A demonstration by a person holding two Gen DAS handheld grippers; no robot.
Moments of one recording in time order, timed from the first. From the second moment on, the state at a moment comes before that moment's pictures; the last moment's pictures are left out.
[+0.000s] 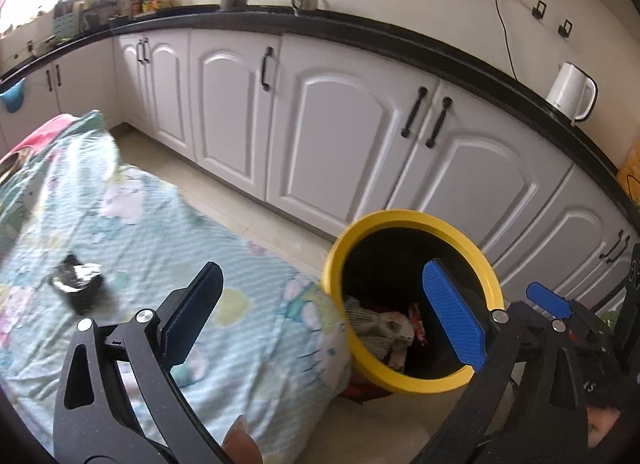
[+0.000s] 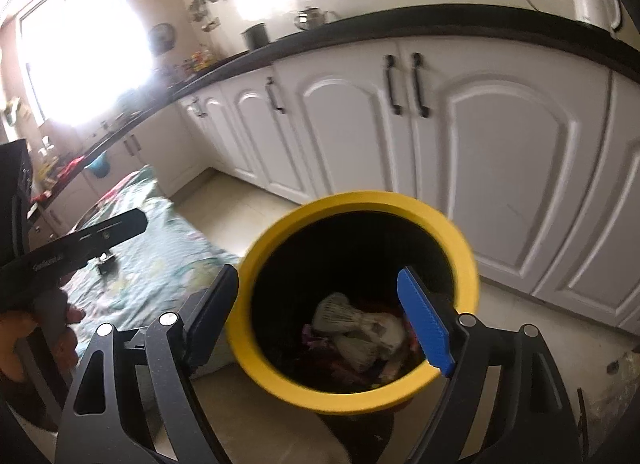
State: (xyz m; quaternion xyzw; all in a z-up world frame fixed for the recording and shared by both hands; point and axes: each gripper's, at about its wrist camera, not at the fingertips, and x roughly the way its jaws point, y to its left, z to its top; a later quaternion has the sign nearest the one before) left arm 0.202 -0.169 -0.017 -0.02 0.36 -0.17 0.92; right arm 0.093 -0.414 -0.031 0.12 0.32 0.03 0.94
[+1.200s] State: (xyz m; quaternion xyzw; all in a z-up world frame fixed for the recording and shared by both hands) left arm 0.274 0.047 -0.064 -0.09 0.43 -0.09 0.89; right arm 0.073 -0.080 -0.078 -0.07 0.43 0.40 0.81
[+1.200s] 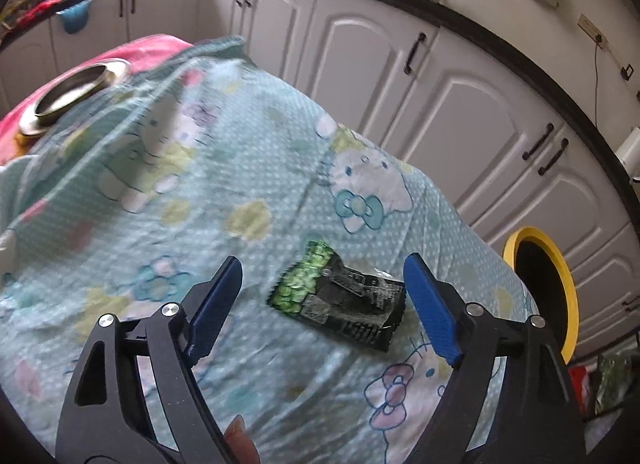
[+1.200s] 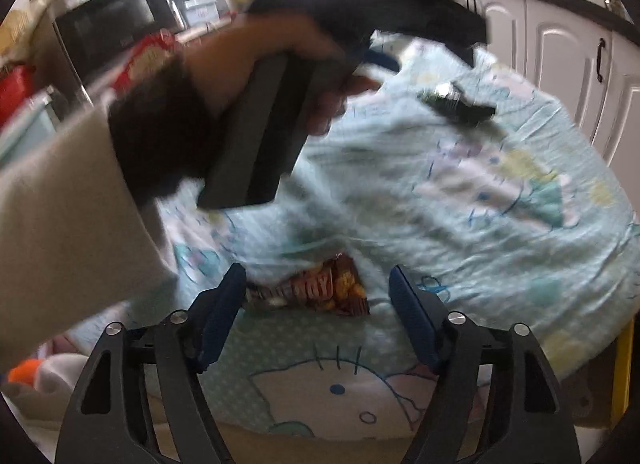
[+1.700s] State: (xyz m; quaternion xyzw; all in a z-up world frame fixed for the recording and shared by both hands) left arm 0.268 0.031 -0.083 -0.06 0.45 -0.08 0.89; right arm 0.072 -0.090 -0.078 -0.07 0.42 0.41 0.81
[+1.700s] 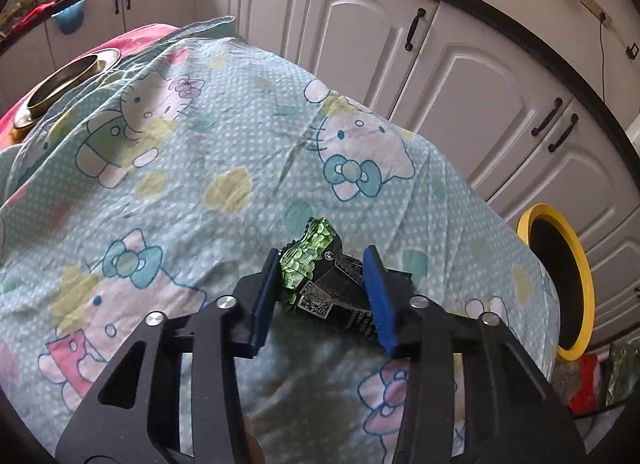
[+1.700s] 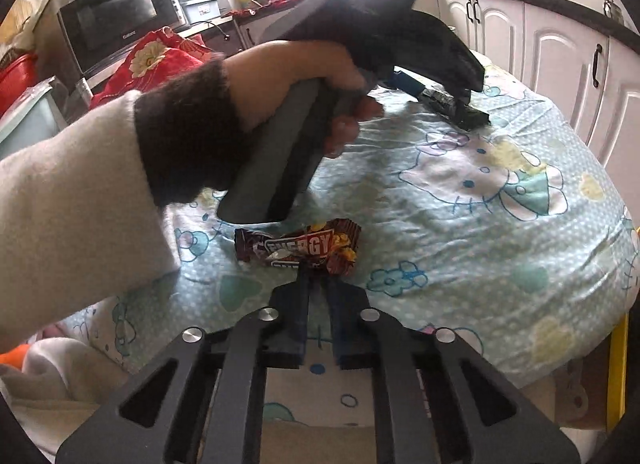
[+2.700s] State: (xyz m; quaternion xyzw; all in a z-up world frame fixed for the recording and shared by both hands) left arm 0.252 -0.060 -0.021 -0.07 0.39 -0.16 0.90; right arm 0.118 -0.275 -0.024 0.03 0.35 0.23 0.91
